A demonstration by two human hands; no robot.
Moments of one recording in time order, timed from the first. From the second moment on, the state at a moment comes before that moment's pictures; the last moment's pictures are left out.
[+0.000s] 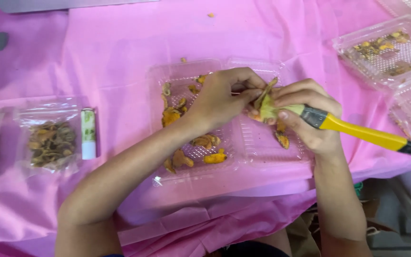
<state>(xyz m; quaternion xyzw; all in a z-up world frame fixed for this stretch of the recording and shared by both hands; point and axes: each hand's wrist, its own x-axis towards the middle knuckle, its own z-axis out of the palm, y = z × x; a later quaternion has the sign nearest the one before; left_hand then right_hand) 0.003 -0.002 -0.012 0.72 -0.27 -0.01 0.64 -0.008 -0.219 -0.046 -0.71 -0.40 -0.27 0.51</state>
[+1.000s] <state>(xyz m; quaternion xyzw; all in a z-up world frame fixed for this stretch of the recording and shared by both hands) -0.010 -0.001 0.001 0.78 -0.30 0.01 0.54 0.003 -0.220 -0.047 -0.67 -0.27 -0.37 0.59</state>
